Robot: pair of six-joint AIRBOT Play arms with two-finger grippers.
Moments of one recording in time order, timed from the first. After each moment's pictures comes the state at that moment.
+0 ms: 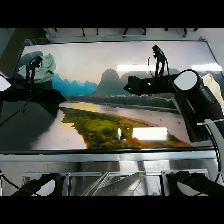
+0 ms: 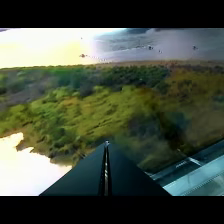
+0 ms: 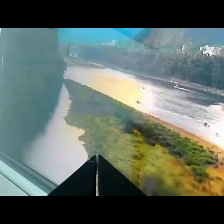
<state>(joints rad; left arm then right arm) 0.02 -1.17 1.30 1.05 -1.37 -1.30 0.33 -1.25 1.33 -0.87 0.96 1.67</state>
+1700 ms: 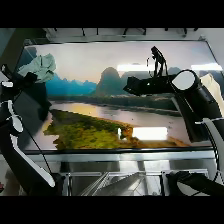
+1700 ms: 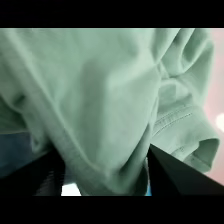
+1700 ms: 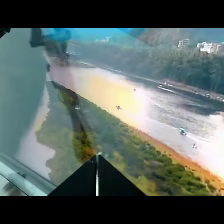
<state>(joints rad) 0.46 -2.30 2.11 0.74 -0.65 -1.23 0.33 -1.27 1.33 -0.87 0.96 1.67</state>
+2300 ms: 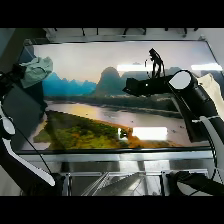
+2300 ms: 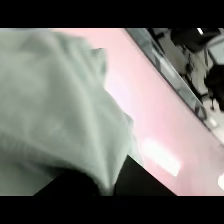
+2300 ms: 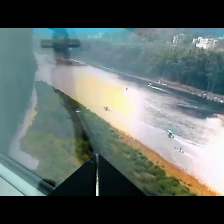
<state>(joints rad) 0.53 -2.12 2.05 0.44 -0.80 -1.09 0.33 -1.30 1.33 -0.87 0.96 1.67</state>
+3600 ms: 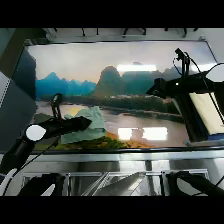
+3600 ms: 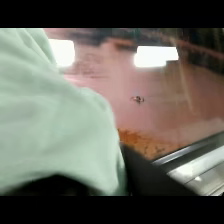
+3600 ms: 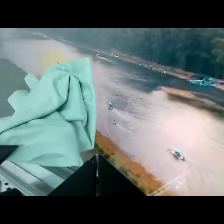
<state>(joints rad) -0.32 -0.84 0.63 0.87 -0.80 -1.50 0.04 -1.20 1.33 -0.84 1.32 1.53</state>
